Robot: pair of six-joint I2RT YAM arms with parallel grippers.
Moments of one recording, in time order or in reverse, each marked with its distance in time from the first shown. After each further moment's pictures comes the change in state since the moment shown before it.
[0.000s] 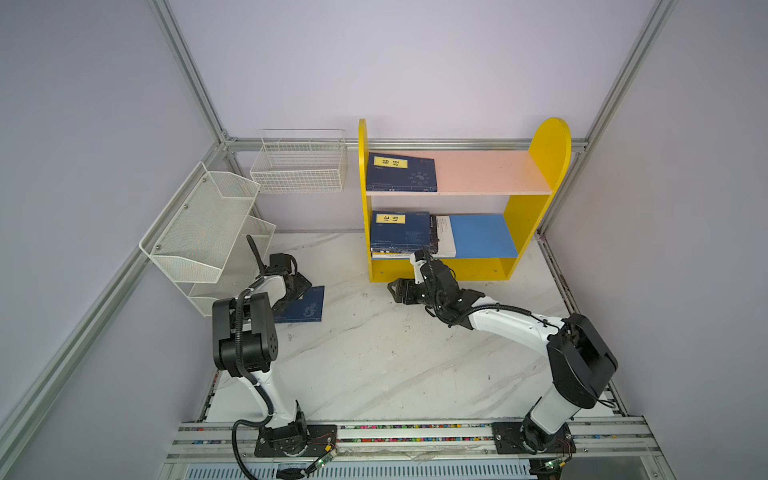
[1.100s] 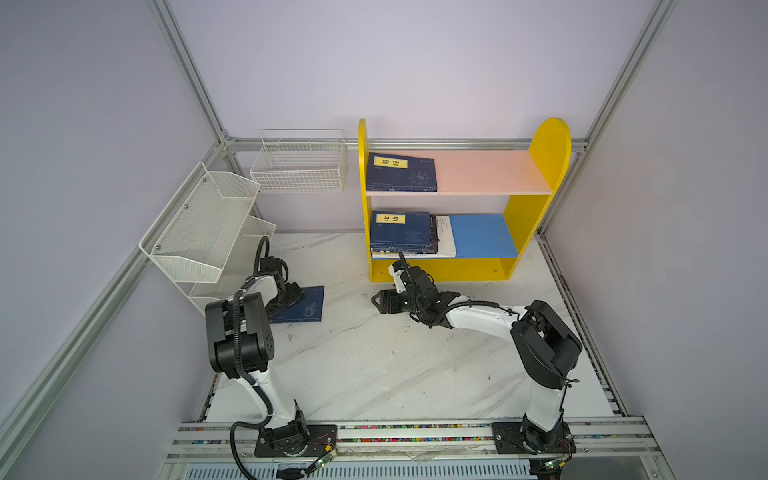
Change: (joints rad) left arm 0.072 -0.011 0.002 -0.129 -0.003 0.289; right arm 0.052 0.162 0.068 0.021 -0.084 -0.019
